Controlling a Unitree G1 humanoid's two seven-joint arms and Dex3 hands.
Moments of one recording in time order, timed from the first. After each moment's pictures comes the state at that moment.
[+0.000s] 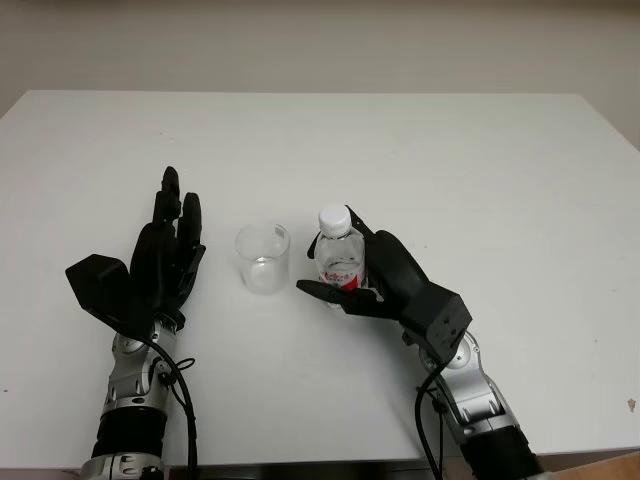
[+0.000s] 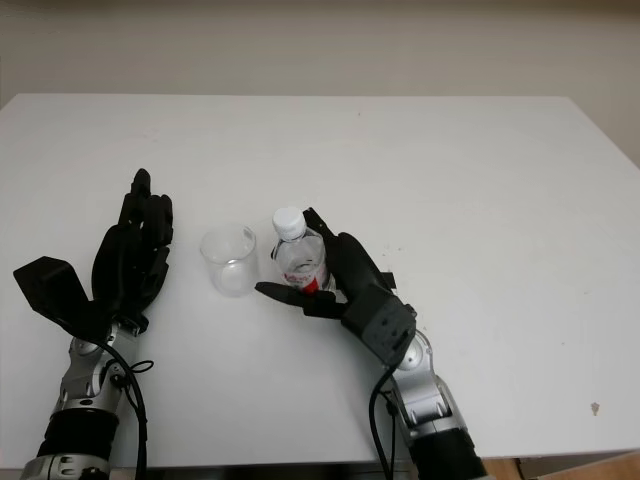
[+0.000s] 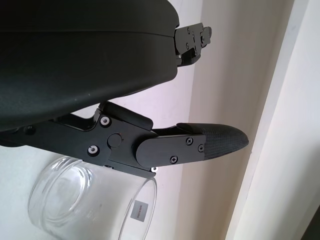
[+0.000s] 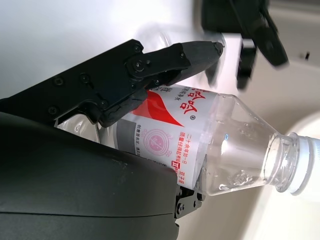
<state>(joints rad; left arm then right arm) -0.35 0.14 0.24 0.45 -0.27 -0.18 -0.24 -0.36 -0.11 0.15 0.32 -0.20 -0.25 0.12</state>
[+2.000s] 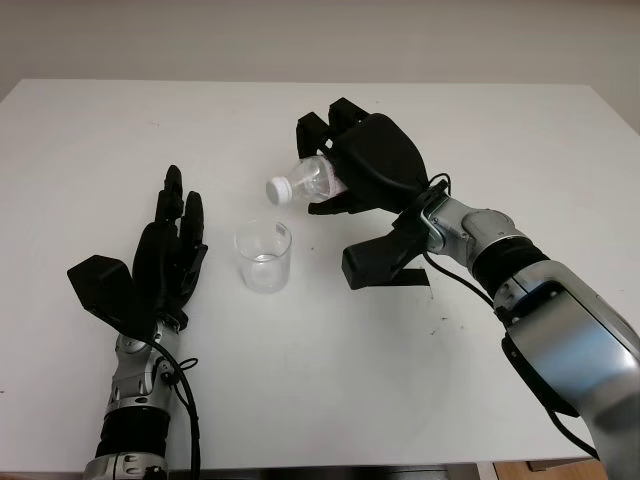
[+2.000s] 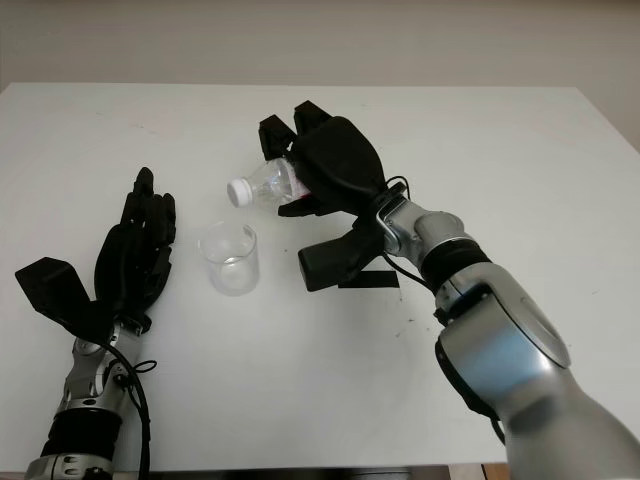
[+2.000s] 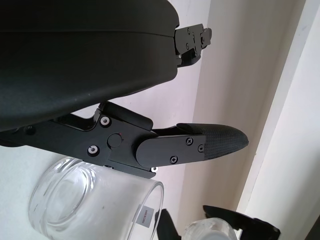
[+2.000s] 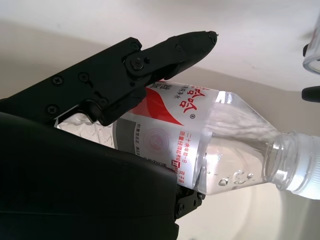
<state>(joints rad) -0.35 0.12 0.24 0.46 -0.28 -0.21 -0.25 -1.16 -0.36 0.74 1.19 -1.09 -0.52 -0.90</state>
